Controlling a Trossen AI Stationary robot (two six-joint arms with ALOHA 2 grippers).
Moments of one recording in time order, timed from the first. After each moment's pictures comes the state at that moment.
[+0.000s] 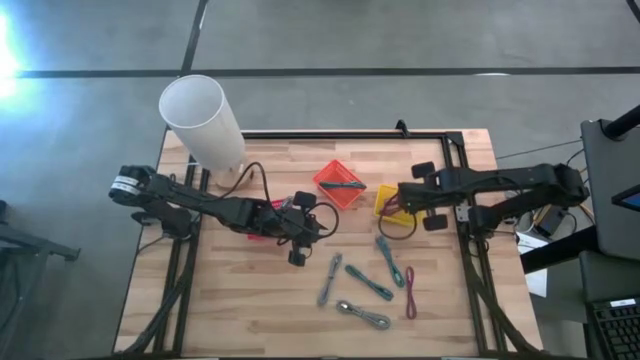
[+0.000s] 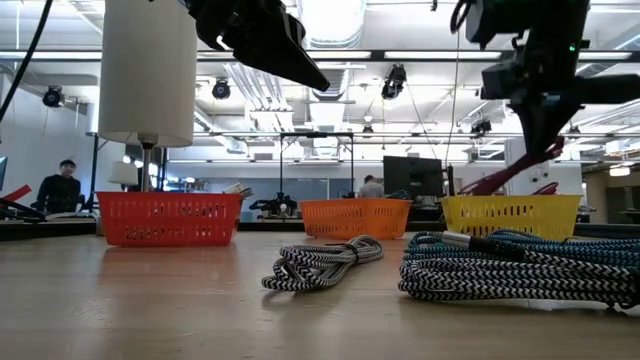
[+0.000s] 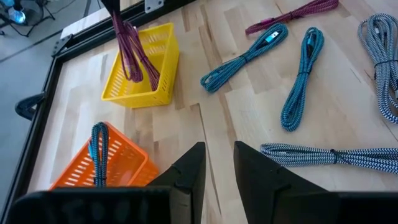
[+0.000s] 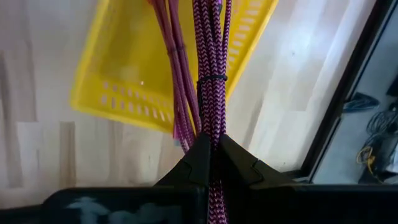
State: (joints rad) left arm -0.18 1.51 1.08 -0.17 -0.24 0.25; right arm -0.06 1.21 0.92 -1.24 0.37 -0.23
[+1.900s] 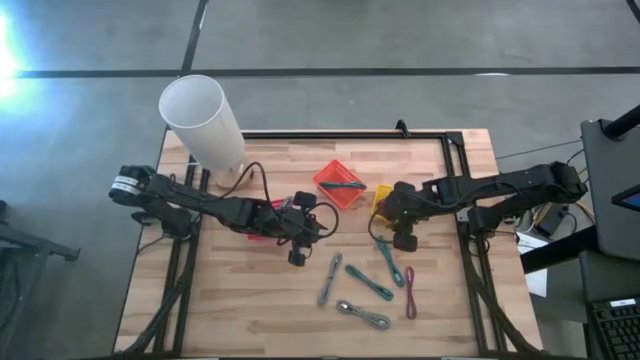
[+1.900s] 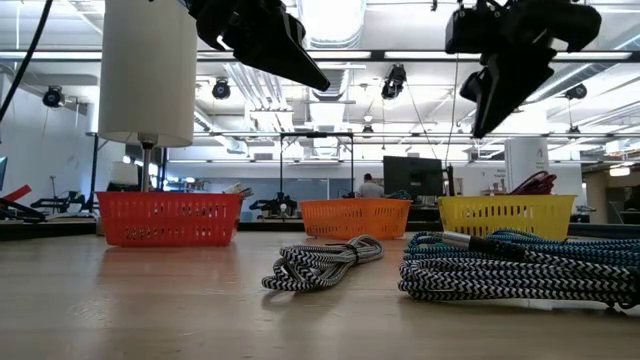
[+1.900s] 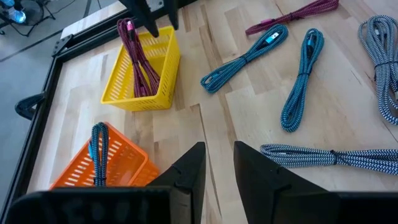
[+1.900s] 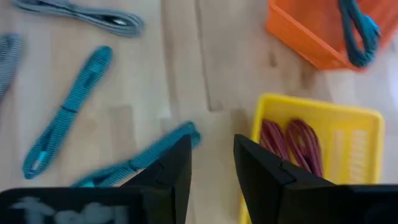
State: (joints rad) left arm -0.18 1.51 1.08 -0.17 -0.24 0.25; right arm 0.07 1.23 0.92 -0.79 0.05 0.19
